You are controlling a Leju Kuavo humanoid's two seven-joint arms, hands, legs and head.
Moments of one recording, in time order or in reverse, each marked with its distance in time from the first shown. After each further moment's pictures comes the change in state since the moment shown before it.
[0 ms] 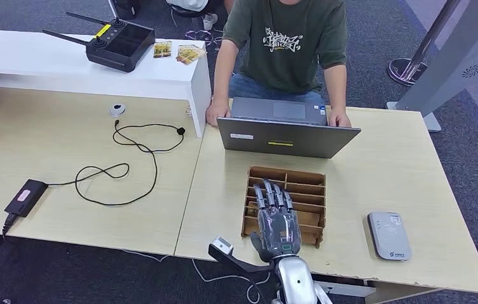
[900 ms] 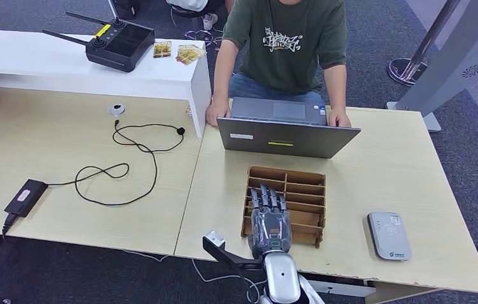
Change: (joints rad) left arm -0.001 0.007 0.000 0.005 0.026 -0.004 0.009; right arm -0.059 0.028 0.061 0.089 0.025 0.122 0.179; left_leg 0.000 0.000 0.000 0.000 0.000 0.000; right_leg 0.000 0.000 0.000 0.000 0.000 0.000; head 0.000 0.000
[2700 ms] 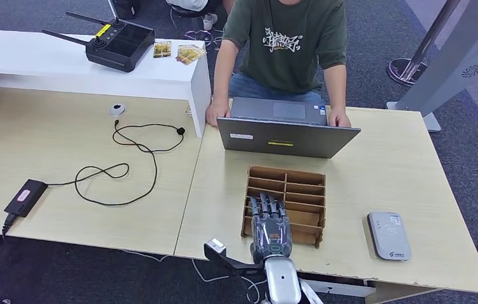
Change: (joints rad) left arm -0.001 0.010 -0.007 0.006 0.003 0.004 0.014; right arm 0.023 -0.013 0.000 -0.015 0.000 0.077 -0.007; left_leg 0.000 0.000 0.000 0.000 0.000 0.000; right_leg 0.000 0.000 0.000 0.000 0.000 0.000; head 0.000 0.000
